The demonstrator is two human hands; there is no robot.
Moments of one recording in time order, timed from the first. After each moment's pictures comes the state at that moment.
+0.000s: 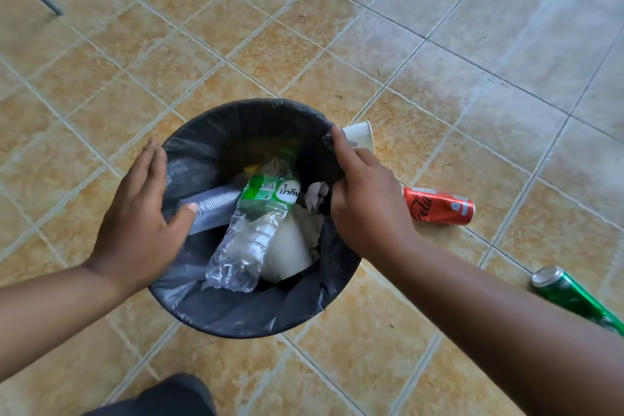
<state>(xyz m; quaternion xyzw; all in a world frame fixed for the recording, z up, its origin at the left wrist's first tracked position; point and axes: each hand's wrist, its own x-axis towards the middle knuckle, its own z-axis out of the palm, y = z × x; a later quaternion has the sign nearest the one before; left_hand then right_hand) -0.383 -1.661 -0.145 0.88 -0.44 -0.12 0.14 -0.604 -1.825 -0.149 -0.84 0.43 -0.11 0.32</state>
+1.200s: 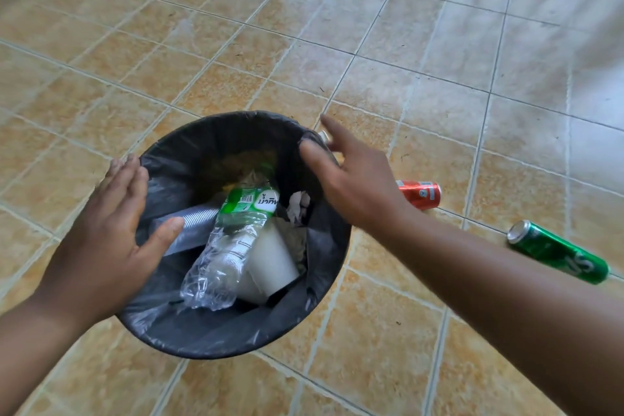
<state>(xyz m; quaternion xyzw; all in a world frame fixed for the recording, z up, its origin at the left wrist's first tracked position) -0.351 -1.677 -0.160 0.79 -0.60 -0.08 0.11 -0.618 -1.825 -0.151 -0.74 0.50 -0.24 0.38</state>
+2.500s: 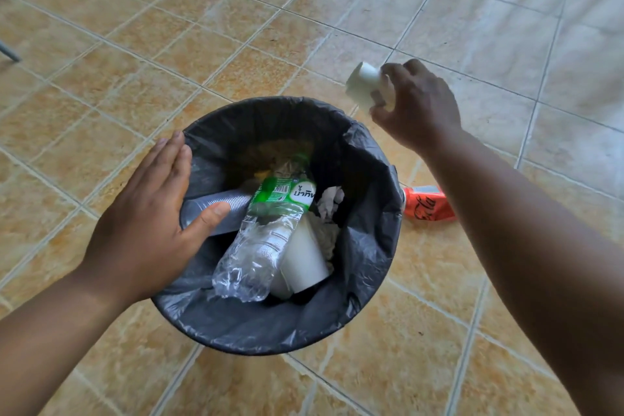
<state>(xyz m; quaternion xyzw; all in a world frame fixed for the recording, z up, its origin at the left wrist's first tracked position) -0.359 -1.676 -0.154 0.80 -0.59 -0.07 0.08 -0.607 -1.947 -0.188 -0.86 0.49 -0.16 0.03</state>
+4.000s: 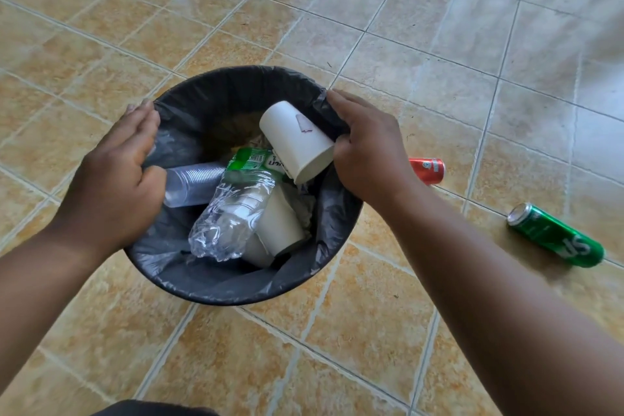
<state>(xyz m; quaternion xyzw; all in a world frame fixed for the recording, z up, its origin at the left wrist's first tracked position) -0.357 -1.686 -0.163 0.78 -0.58 -0.07 0.22 -0.613 -1.813 -0.157 -0.77 0.51 -0.24 0.31</state>
